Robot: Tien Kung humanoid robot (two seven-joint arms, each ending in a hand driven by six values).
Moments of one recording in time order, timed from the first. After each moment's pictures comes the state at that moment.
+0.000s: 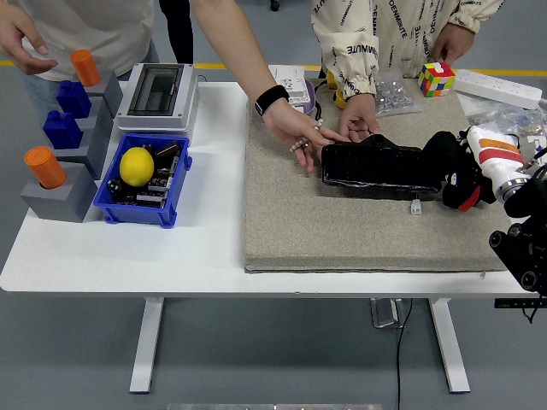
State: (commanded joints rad) left arm 0.00 0.14 -1.49 -0.18 1.23 0.04 0.18; right arm 0.69 -0.23 0.93 0.56 -1.95 -0.40 0.09
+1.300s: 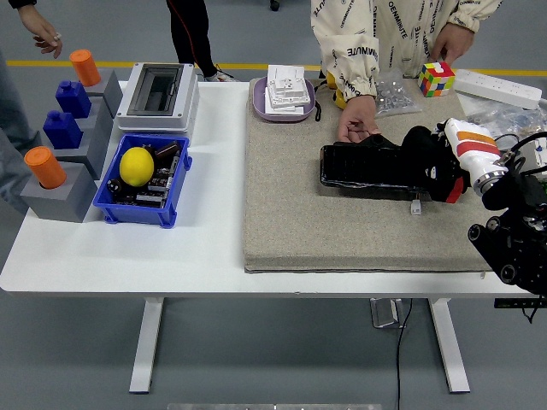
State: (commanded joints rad) left arm 0.00 0.14 -1.49 -0.18 1.23 0.04 0.18; right arm 0.72 -0.16 0.93 0.56 -1.96 -0.40 0.09
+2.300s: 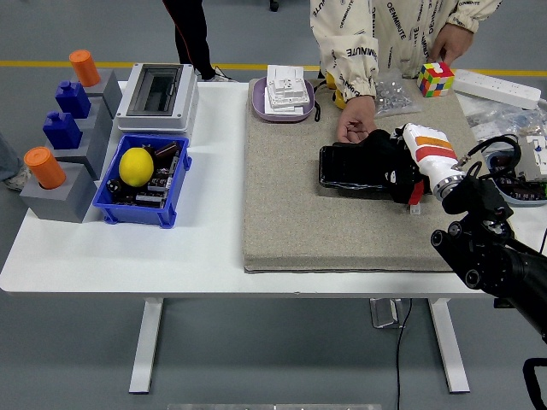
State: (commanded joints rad) left arm 0.00 0.15 -1.48 -0.18 1.23 0.04 0.18; right arm 0.72 -0.05 0.88 0.57 -1.95 -0.40 0.09
